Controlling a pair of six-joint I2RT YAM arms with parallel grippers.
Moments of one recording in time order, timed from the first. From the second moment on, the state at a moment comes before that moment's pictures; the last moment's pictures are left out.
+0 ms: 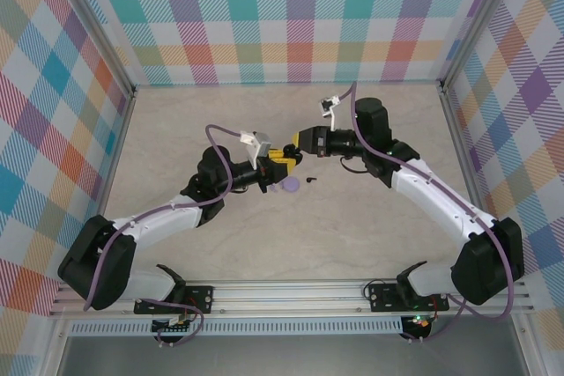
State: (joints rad) left arm -0.60 1.33 0.66 0.62 0.56 -0.26; right arm 0.52 1.34 1.11 -0.15 -0.68 0.58
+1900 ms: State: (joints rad) left arm -0.60 1.30 0.66 0.63 0.54 -0.30; right arm 0.55 1.34 1.11 -0.21 -0.66 0.48
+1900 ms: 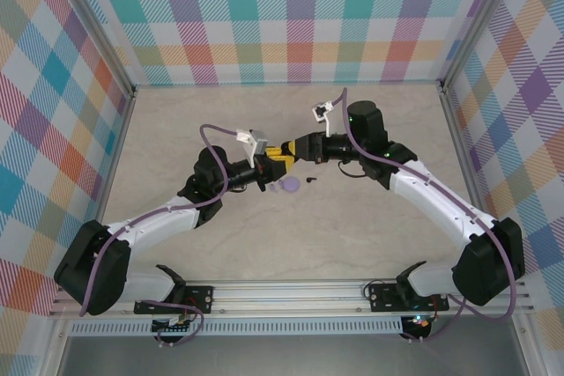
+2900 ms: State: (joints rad) left arm -0.60 1.28 0.66 0.57 0.56 -0.29; right arm 0.59 1.37 1.23 -0.40 -0.63 0.38
